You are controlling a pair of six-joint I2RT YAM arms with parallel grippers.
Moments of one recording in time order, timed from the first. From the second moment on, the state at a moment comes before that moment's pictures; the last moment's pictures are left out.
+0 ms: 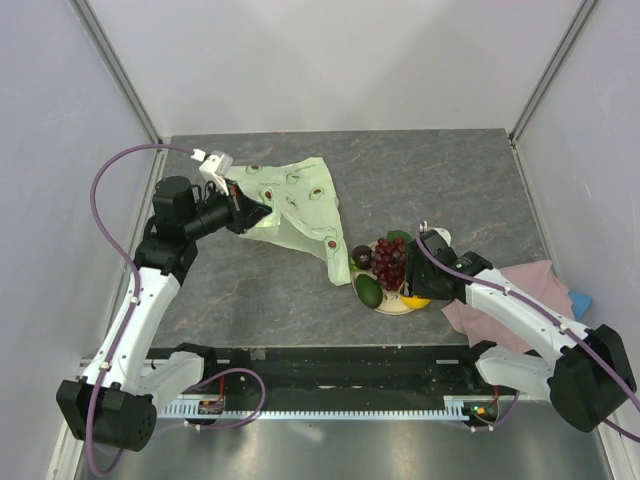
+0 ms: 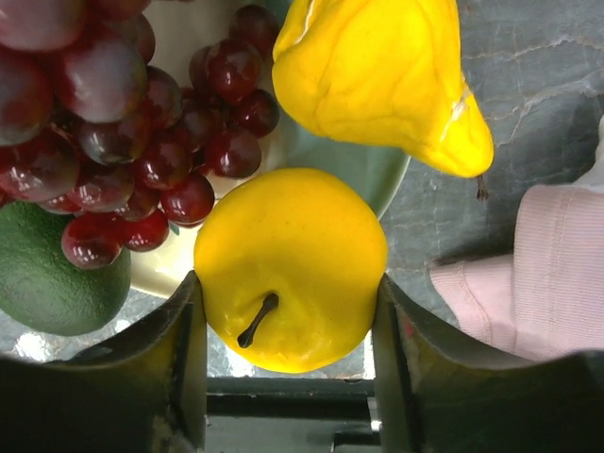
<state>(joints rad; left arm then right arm) -0.16 1.00 0.96 -0.26 0.63 -0.27 0.56 1.12 0.70 -0.72 0.20 0.61</state>
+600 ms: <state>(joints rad) -0.16 1.00 0.96 -0.26 0.63 -0.27 0.59 0.98 0.94 -0.91 0.11 0.60</state>
